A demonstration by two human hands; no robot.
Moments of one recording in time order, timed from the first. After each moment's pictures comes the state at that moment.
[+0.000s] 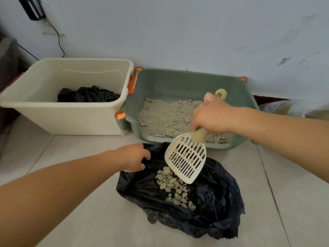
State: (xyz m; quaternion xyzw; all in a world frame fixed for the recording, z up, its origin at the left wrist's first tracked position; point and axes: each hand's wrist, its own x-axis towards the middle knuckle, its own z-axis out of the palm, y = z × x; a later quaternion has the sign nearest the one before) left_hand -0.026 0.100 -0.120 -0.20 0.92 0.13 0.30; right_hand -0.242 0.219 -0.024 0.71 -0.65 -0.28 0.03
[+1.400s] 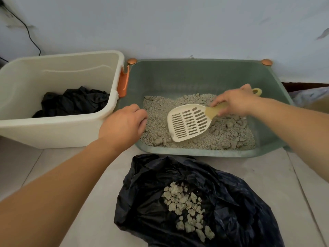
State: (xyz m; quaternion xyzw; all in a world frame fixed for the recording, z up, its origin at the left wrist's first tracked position) left_hand -0.075 0.027 -0.112 -0.21 0.97 0.03 -0.14; right_hand -0.368 0.177 -0.111 0.50 -0.86 -0.08 -0.12
